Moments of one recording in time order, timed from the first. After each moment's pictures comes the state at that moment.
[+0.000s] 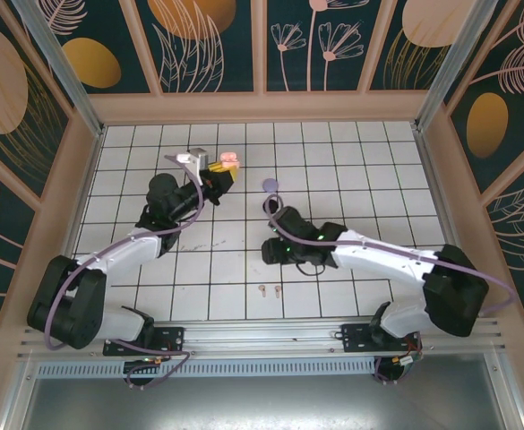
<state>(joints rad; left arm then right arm) -0.41 1.35 0.65 0.73 0.41 -0.40 1.00 1.41 0.89 -0.53 0.02 0.76</state>
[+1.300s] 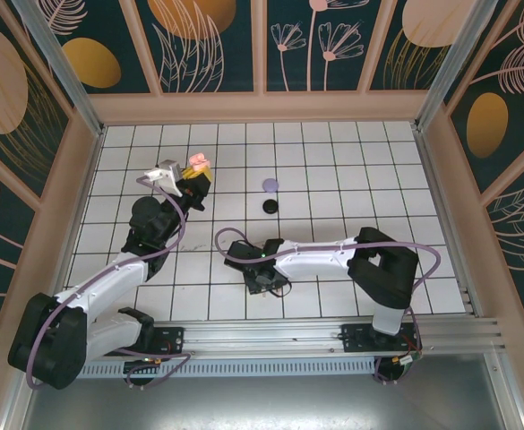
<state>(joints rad) -0.40 1.13 0.48 0.76 0.11 -0.42 1.21 1.80 1.10 -0.70 0.11 0.90</state>
